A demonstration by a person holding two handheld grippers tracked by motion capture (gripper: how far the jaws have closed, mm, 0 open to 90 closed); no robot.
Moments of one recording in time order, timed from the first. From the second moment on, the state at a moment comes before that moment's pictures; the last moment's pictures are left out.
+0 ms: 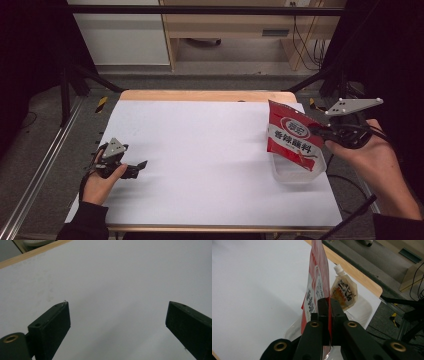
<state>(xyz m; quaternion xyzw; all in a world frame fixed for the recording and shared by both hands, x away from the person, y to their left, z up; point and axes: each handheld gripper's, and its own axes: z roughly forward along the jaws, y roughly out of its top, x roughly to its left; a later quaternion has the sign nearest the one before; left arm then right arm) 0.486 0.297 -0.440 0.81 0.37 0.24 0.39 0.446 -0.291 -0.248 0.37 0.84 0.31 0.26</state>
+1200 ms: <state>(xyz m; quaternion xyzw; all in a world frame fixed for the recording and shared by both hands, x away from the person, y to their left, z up) 0.486 0.297 -0.440 0.81 0.36 0.24 0.39 0.461 -0.306 -0.274 0.39 0.83 0.31 0.26</state>
